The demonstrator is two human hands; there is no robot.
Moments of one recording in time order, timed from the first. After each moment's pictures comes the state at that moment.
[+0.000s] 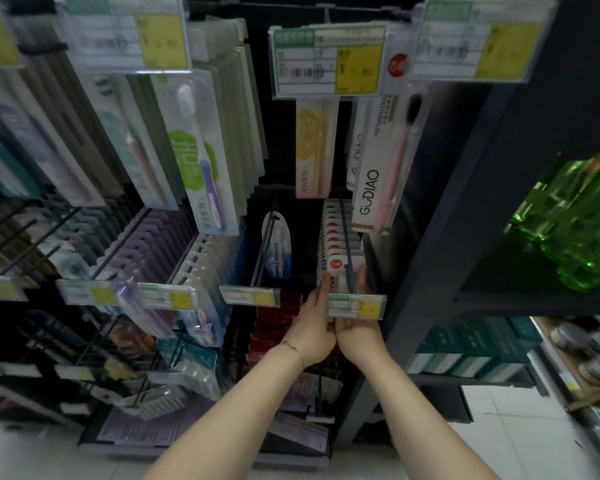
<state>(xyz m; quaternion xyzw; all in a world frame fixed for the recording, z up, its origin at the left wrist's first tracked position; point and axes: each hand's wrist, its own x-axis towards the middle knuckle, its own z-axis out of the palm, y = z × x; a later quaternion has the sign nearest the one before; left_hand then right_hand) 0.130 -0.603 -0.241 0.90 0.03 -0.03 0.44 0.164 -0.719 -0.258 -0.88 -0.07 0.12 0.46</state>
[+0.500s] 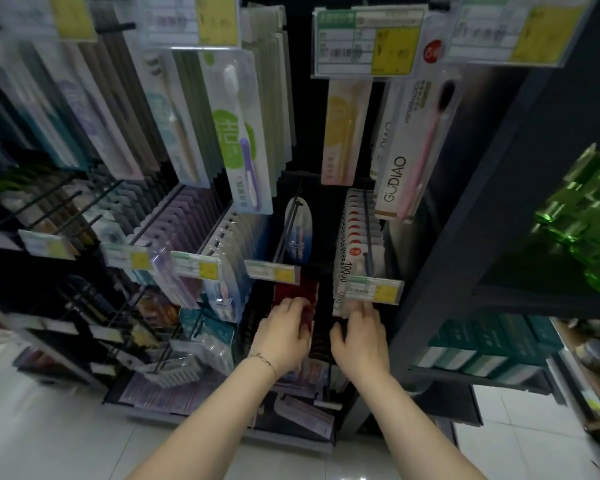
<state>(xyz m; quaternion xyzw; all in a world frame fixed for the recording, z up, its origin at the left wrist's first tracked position) 0.061 -0.563 -0.258 0.96 0.12 0.02 0.27 0.117 -0.713 -0.262 -0.95 -0.18 -0.02 0.24</state>
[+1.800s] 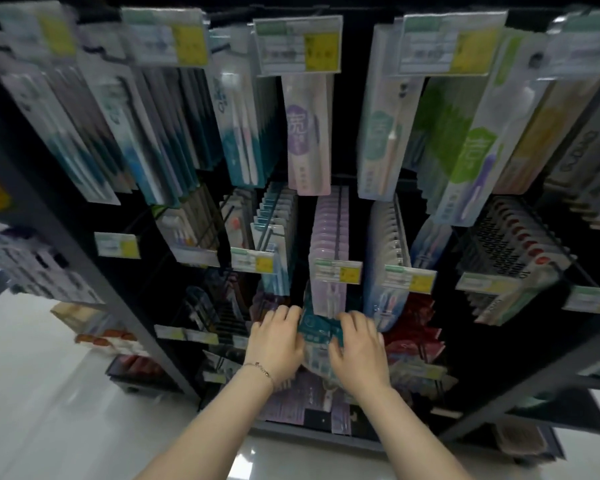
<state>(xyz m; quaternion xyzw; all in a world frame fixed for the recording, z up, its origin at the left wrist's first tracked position) -0.083 -0.265 -0.248 0.98 0.14 0.01 0.13 -0.026 -0.424 -0.276 -0.95 -0.24 -0.04 0.20</state>
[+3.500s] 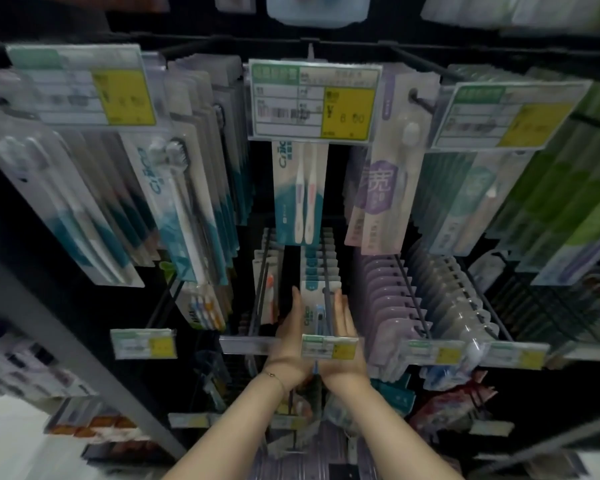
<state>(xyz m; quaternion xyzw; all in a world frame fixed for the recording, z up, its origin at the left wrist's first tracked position) 0.024 -0.128 -0.267 0.80 0.12 -0.03 0.59 0.021 -0.245 -0.241 -0.86 -0.02 0.18 0.48</state>
